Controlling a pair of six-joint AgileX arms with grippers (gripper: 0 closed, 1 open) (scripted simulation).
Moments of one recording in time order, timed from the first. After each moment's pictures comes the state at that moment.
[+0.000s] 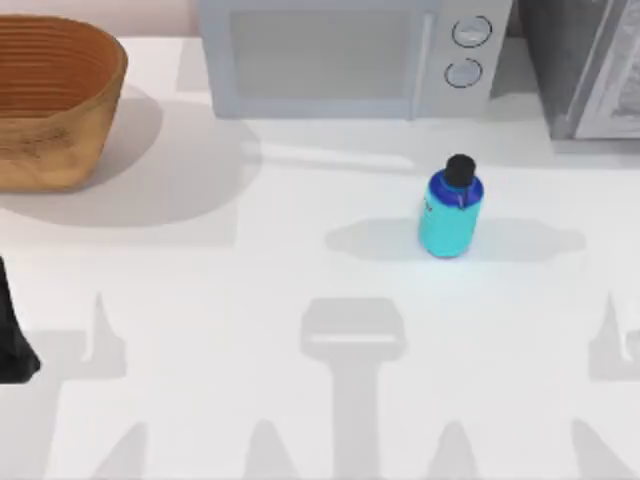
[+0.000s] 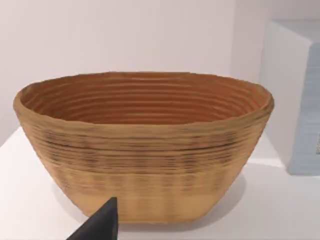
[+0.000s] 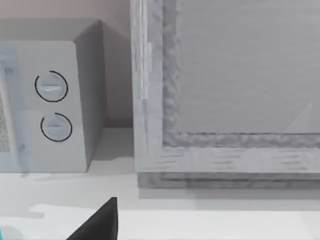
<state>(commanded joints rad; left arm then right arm) 0.00 0.00 0.00 0.00 0.00 0.00 0.00 0.00 0.00 0.00 0.00 0.00</state>
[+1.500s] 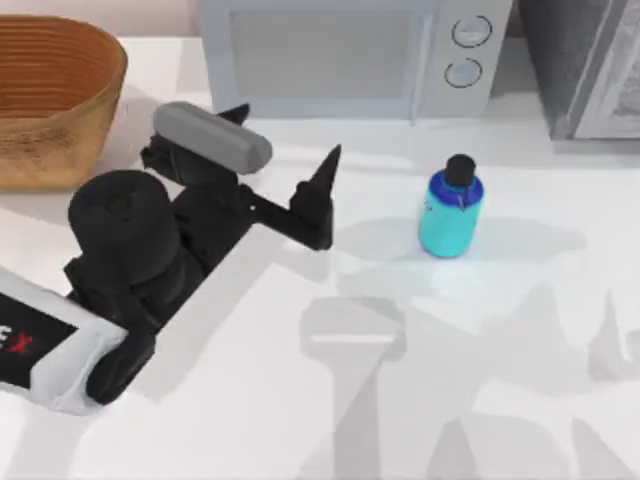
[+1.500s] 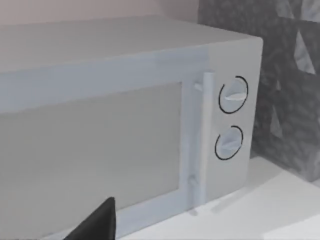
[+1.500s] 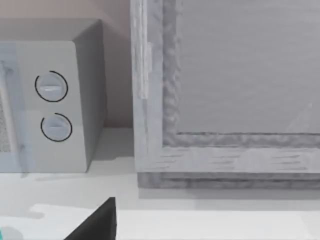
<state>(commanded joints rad) -0.56 1.78 0.55 1.22 0.05 0.01 0.00 0.00 0.00 0.00 0.00 0.00</state>
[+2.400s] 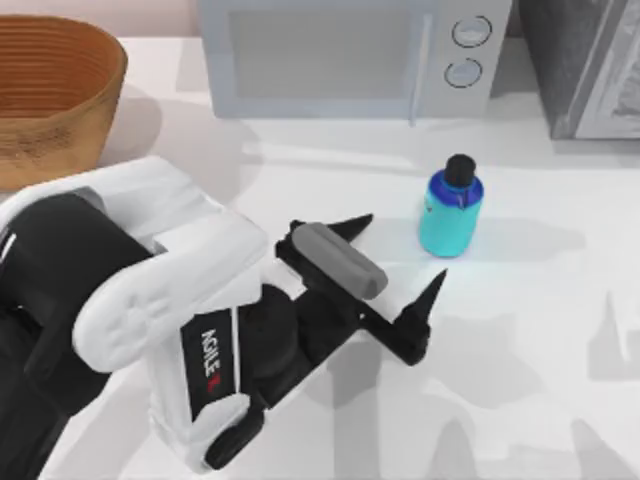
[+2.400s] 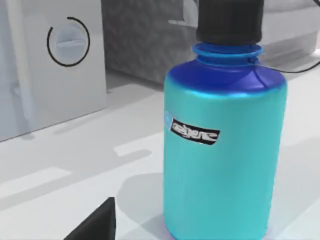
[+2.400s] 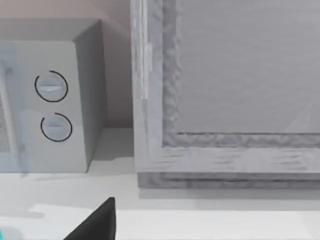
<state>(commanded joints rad) -0.76 2.42 0.75 1.67 0.07 0.01 0.00 0.00 0.00 0.00 0.00 0.00</state>
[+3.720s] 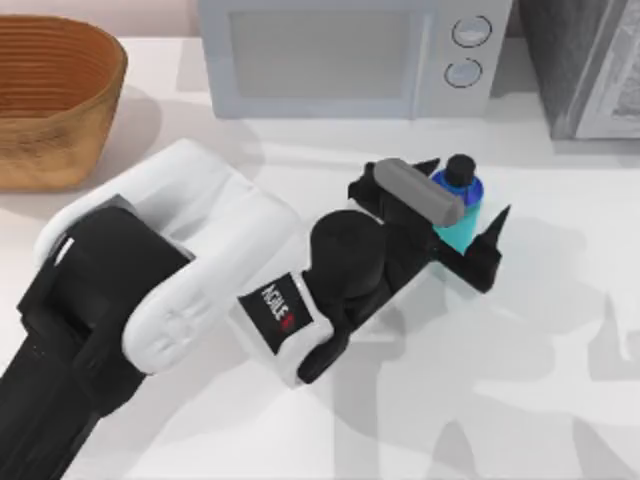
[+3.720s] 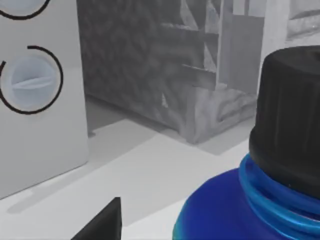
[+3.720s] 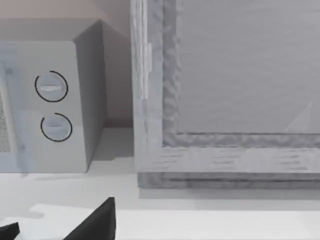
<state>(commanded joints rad) -0.78 2.55 1.21 1.34 0.06 0.01 0.00 0.00 0.00 0.00 0.00 0.00</state>
